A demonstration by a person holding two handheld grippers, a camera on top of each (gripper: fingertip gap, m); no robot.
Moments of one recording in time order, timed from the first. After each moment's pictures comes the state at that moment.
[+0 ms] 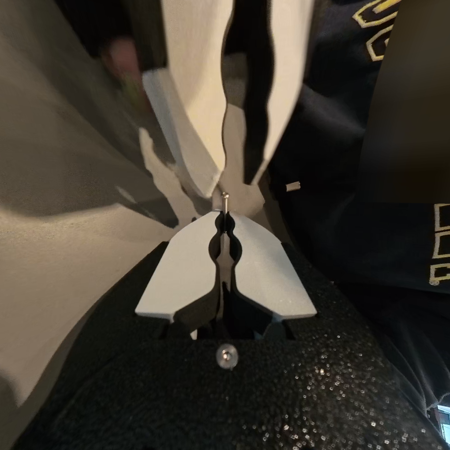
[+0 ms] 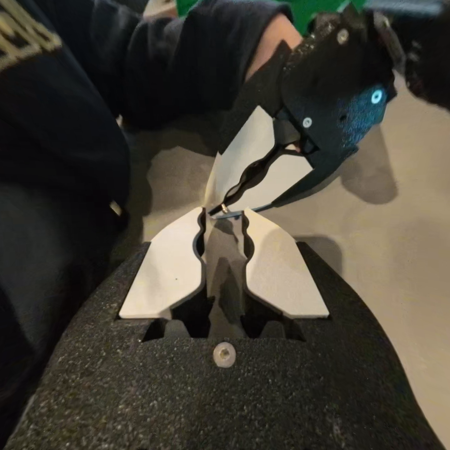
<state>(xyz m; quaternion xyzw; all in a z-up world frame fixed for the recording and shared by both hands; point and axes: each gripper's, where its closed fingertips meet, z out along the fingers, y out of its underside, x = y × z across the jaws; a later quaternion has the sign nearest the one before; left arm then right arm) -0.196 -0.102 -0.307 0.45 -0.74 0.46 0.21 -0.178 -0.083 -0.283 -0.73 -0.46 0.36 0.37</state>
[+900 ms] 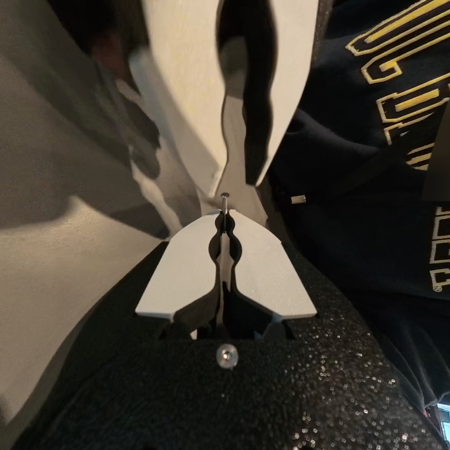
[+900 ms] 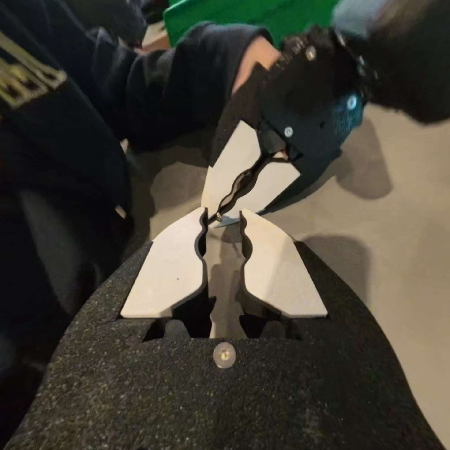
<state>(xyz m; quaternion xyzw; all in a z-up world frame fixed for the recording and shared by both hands) -0.197 -0.102 -0.304 0.44 -0.73 0.47 0.22 -0.179 -0.074 -0.271 -0.74 -0.41 0.39 0.36</state>
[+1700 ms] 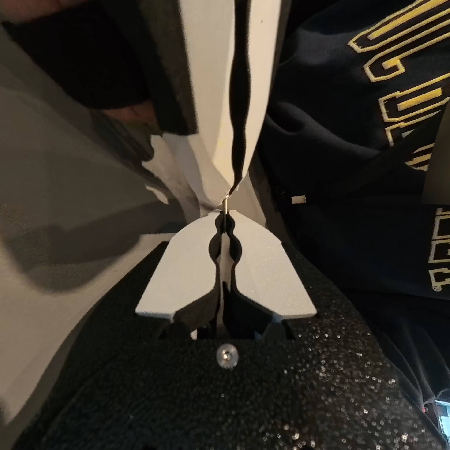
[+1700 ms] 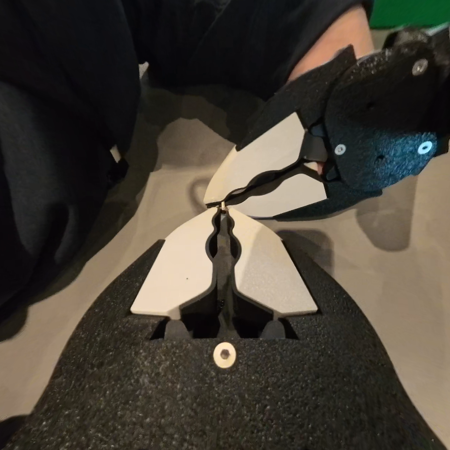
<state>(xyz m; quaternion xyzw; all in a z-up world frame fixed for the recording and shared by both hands) -0.198 -0.103 -0.304 0.43 -0.73 0.47 0.22 -0.188 -0.080 -0.290 -0.66 -0.58 0.35 0.32</state>
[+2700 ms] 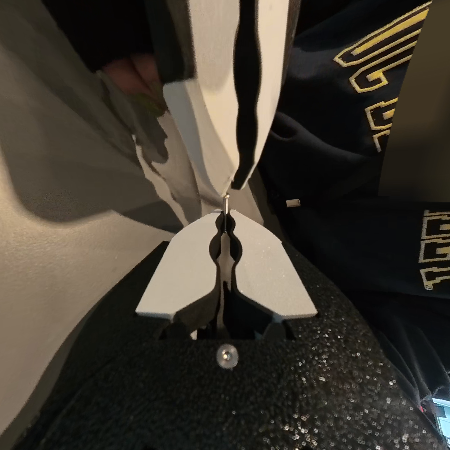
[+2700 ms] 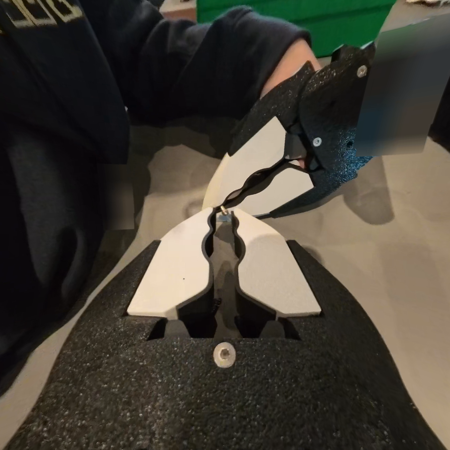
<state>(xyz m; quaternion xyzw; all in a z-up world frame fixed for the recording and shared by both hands) -0.198 -0.104 -0.301 0.43 -0.73 0.49 0.23 -0.185 -0.079 -0.279 -0.69 -0.50 0.35 0.39</state>
